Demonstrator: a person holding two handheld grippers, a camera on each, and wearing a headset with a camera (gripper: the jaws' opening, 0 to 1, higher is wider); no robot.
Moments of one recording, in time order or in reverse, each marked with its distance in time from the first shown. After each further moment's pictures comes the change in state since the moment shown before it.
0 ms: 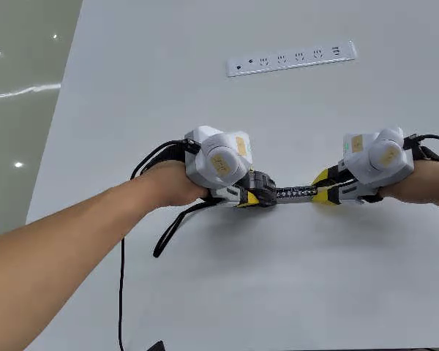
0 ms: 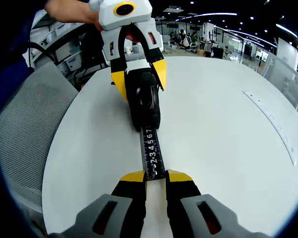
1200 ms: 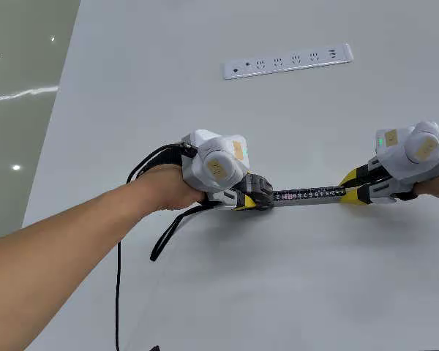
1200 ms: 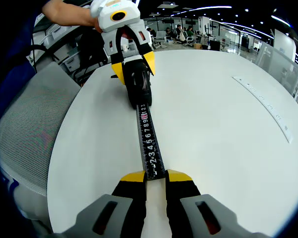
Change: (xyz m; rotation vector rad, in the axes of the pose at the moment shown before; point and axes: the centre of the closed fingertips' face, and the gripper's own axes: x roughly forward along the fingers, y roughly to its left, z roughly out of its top) left arm 0.000 -0.001 0.000 0.010 0.007 -0.001; right arm -0.036 -0.012 -0.043 0.060 0.049 0.009
